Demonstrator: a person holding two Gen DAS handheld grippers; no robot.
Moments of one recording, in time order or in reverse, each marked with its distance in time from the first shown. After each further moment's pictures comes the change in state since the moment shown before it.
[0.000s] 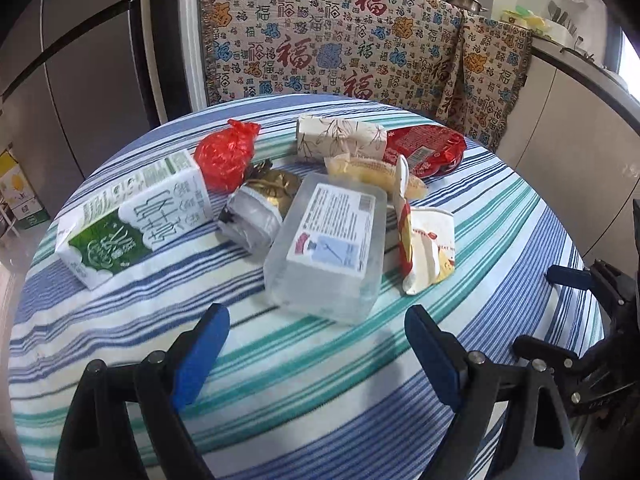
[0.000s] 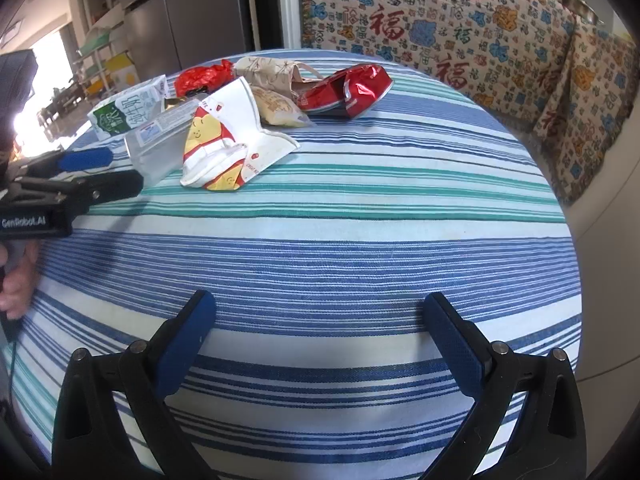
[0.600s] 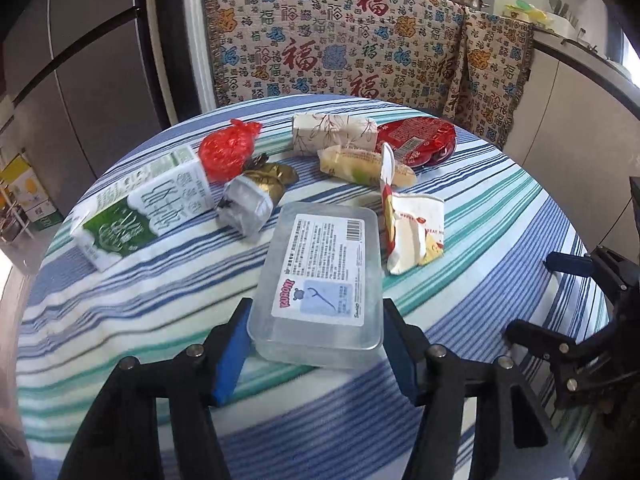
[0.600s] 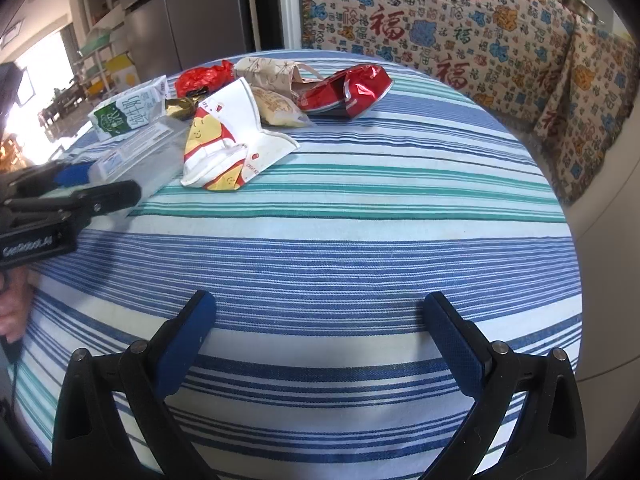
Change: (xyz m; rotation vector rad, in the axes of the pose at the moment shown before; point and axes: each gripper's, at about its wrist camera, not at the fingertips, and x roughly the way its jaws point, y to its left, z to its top) left arm -0.018 -0.012 -0.025 -0.016 -0.011 0.075; right arm 0.000 -0.001 0.000 -0.002 0.000 0.003
